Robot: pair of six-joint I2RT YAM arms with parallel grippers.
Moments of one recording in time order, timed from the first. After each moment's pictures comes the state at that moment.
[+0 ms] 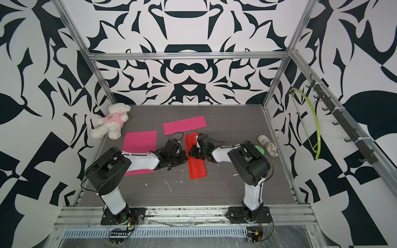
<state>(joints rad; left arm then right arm) -0.76 1.78 0.79 0.10 0.16 -0.95 0.61 1.85 0.88 0.18 -0.32 0.87</state>
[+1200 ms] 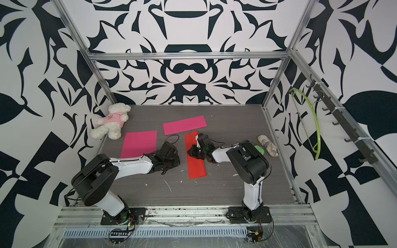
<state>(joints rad) -0.75 1.61 0.71 -0.08 -0.01 -0.97 0.60 1.88 0.85 0.27 -0.34 0.89</state>
